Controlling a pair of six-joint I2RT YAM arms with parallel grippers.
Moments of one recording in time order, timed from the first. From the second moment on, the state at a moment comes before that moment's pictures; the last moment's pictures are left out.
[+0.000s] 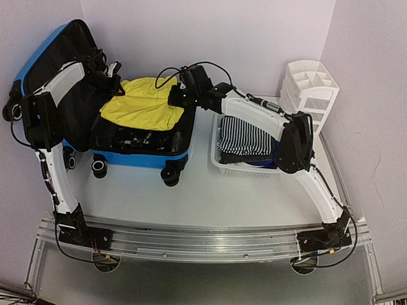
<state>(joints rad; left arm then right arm) -0.06 2.02 1.97 -0.94 0.38 0.00 0.86 2.56 2.50 -0.42 0.07 0.65</state>
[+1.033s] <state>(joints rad) -0.63 2.20 2.17 -0.69 0.48 -0.33 0.50 1.62 1.44 -0.42 -0.03 0.59</state>
